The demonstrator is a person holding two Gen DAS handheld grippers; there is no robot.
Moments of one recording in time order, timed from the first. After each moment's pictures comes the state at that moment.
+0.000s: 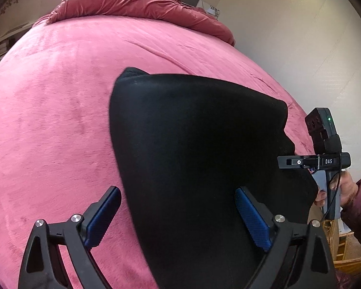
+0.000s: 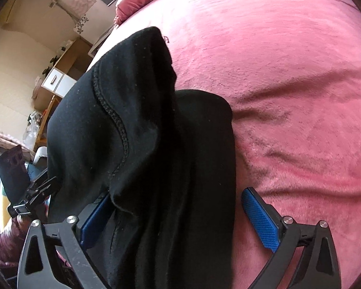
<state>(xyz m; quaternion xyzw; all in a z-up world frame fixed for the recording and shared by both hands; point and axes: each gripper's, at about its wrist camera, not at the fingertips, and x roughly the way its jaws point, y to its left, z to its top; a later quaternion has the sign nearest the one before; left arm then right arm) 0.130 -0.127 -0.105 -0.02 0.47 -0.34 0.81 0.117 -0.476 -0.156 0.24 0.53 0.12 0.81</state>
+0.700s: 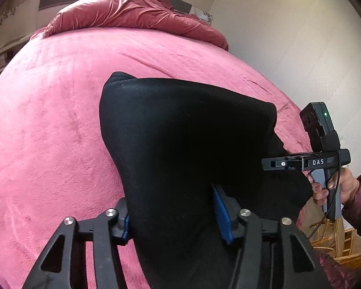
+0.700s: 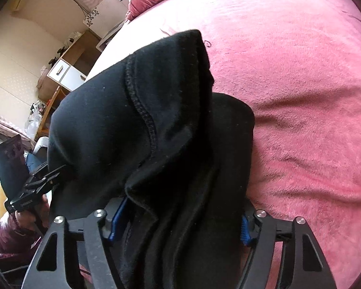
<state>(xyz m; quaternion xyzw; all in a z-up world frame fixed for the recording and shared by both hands) 0.109 -0.125 -0.086 -0.01 0.44 -0.34 0.83 0.104 -0.442 -0.148 0.21 0.52 0.13 0.82</state>
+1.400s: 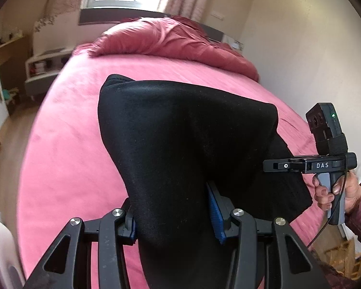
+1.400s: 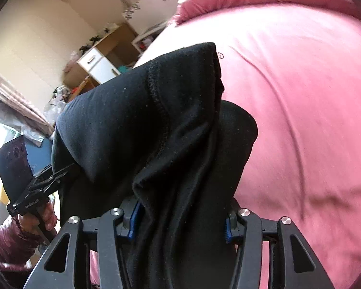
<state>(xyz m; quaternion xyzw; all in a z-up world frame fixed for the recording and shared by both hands) 0.143 -0.006 -0.030 -0.03 0.39 -0.24 0.89 0.182 -0.325 -0.079 0.15 0.48 0.23 0.84</state>
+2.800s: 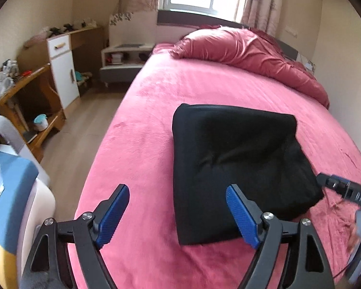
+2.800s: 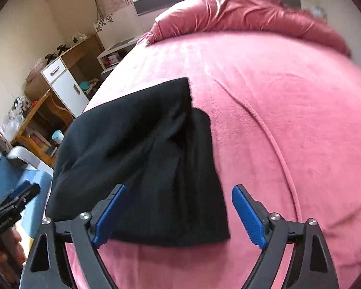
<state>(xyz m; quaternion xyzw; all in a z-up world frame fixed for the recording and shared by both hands) 0.131 0.042 -0.037 -0.05 0.38 -0.02 0.92 0.154 -0.268 -0.044 0.08 0.43 0.06 0.90</state>
